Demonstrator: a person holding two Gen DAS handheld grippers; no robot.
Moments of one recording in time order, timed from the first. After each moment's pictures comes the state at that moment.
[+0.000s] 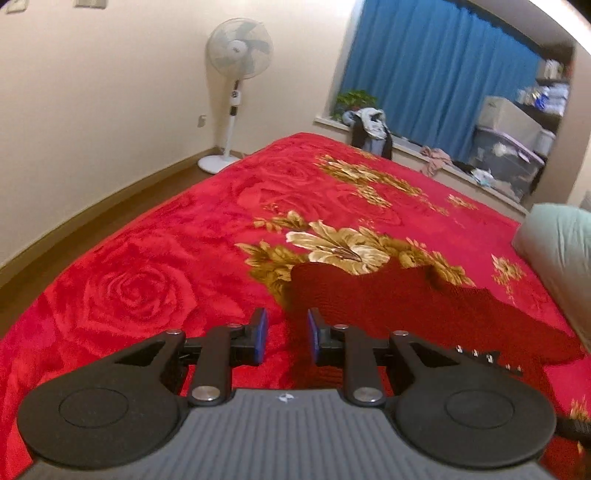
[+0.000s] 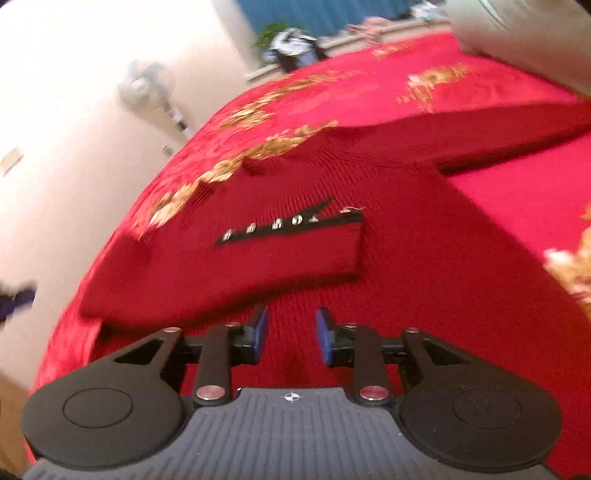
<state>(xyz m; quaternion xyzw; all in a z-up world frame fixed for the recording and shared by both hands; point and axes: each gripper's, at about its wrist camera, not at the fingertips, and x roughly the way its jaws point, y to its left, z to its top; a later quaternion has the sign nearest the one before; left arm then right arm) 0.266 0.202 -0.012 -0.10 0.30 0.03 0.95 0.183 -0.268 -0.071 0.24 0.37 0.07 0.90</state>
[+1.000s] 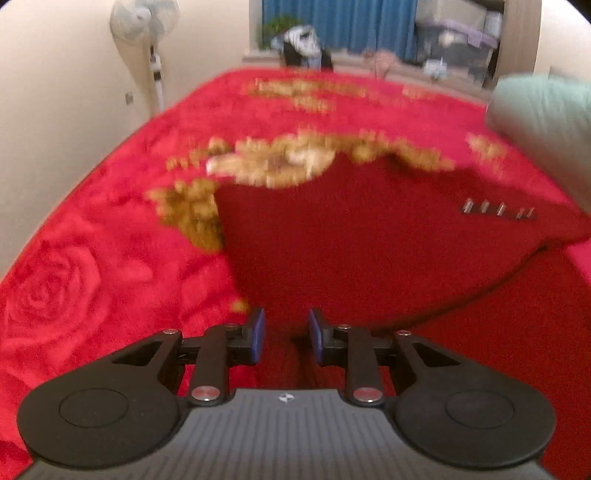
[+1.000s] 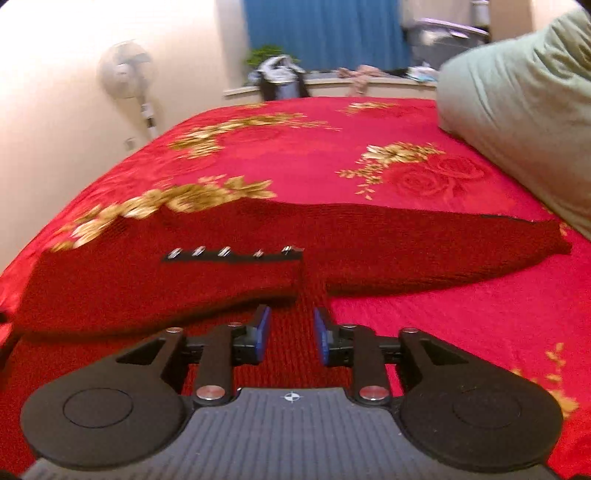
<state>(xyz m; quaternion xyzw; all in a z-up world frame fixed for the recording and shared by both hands) 0.330 0.117 -0.106 0.04 0.40 -0.05 0.91 0.218 -0.353 -0.037 0.07 0.34 0.03 0.94</state>
